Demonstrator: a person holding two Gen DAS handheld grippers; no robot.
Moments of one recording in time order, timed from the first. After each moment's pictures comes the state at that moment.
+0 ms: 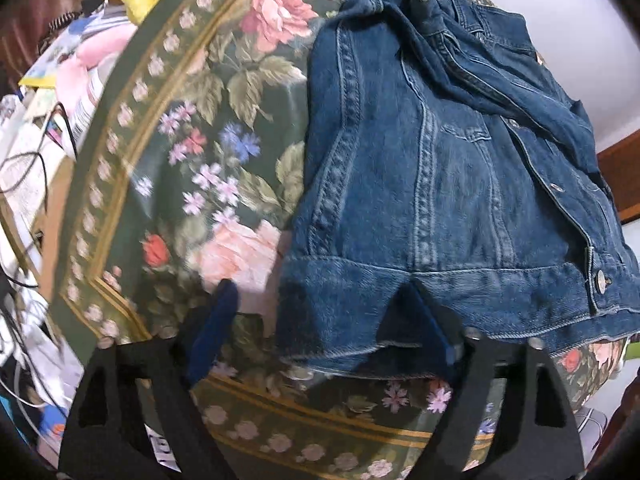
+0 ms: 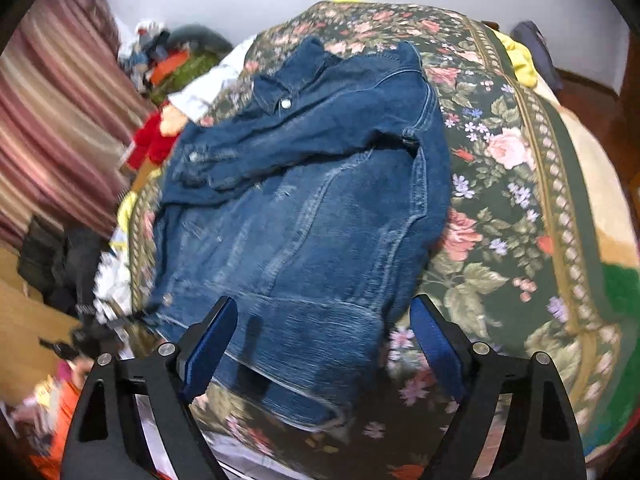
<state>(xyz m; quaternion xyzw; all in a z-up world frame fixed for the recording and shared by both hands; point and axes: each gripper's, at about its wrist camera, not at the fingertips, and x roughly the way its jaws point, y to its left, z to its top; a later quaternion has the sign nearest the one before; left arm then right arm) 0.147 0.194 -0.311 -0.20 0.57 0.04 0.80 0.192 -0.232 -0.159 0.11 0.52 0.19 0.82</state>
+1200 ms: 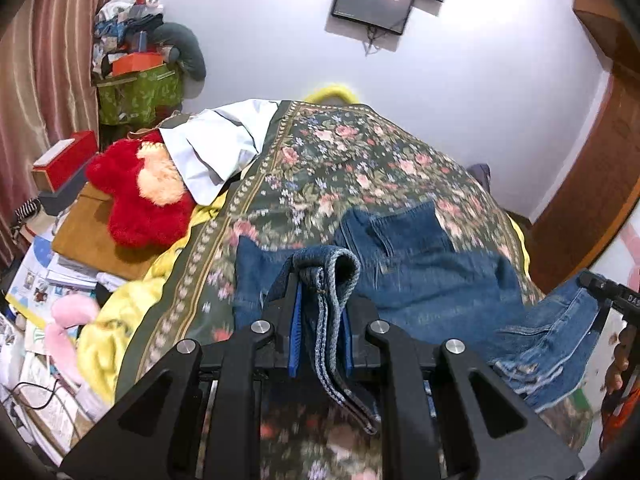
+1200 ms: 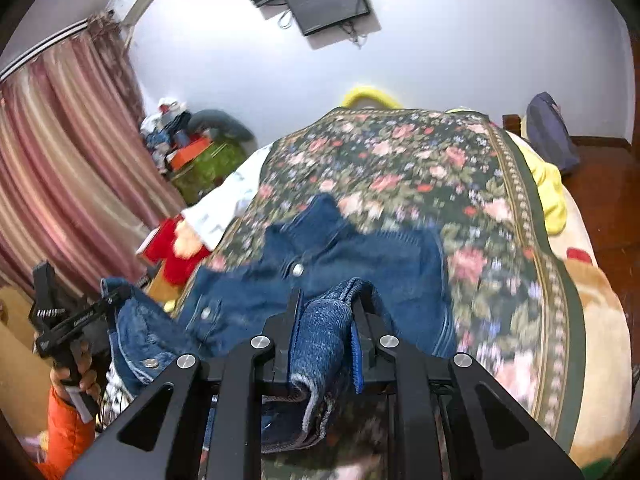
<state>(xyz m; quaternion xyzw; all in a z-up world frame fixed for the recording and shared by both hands) 0.338 0.182 -0.101 -0.12 0.35 0.00 0.93 0.369 -0.241 -0.069 0.14 0.39 0.21 0.89</state>
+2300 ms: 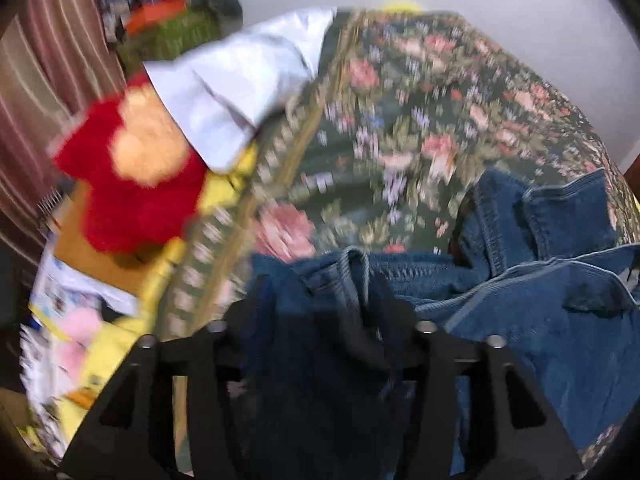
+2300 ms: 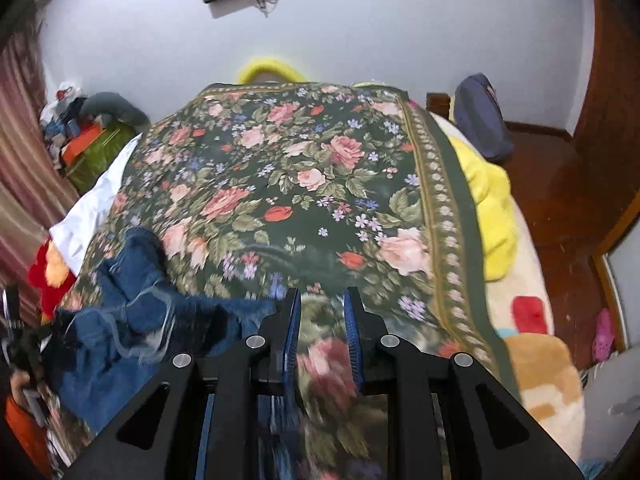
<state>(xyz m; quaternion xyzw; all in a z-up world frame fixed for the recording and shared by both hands) 0.494 0.200 -0.211 -0.03 0.47 0.11 0.87 0.532 -0.298 -0.155 0.07 0.45 0.07 0.89</state>
